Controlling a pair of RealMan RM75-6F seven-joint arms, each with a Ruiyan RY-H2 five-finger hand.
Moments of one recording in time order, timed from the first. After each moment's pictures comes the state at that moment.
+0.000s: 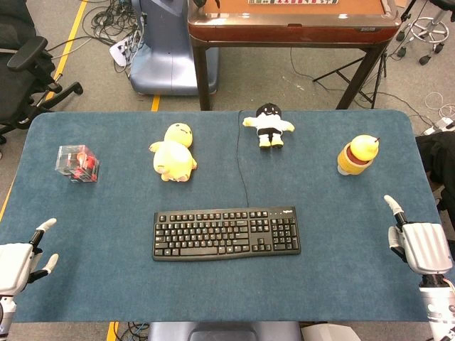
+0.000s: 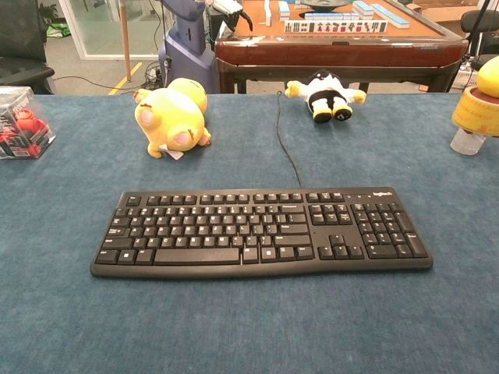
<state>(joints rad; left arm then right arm) -0.09 -1.13 -0.03 -1.59 1.52 1.50 0.07 0.10 -1.14 0.08 -1.59 -1.49 1.48 -0.16</state>
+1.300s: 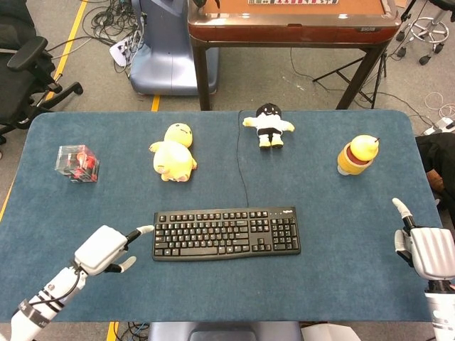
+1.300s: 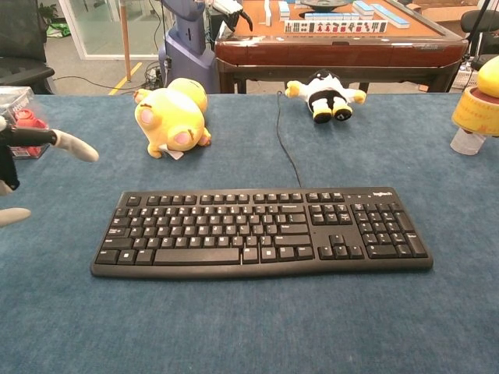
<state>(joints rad) -0.47 -1.05 -0.02 -1.82 1.66 1.01 0.04 0.07 -1.14 0.08 -1.59 -1.49 1.52 -0.15</state>
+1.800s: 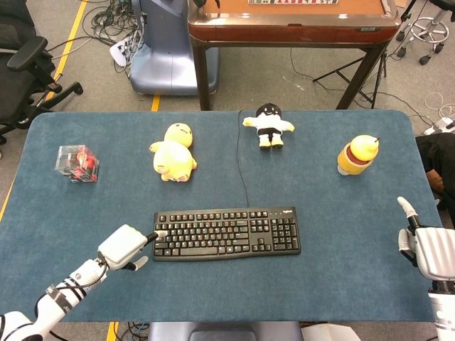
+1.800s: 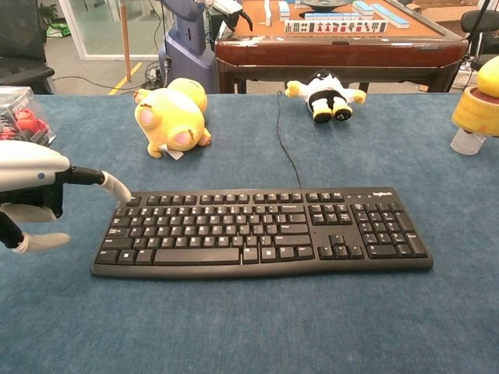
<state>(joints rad) -0.57 -1.13 -0.03 -1.82 1.48 0.83 0.24 0.06 -1.14 0.09 -1.59 -1.48 1.53 -0.14</state>
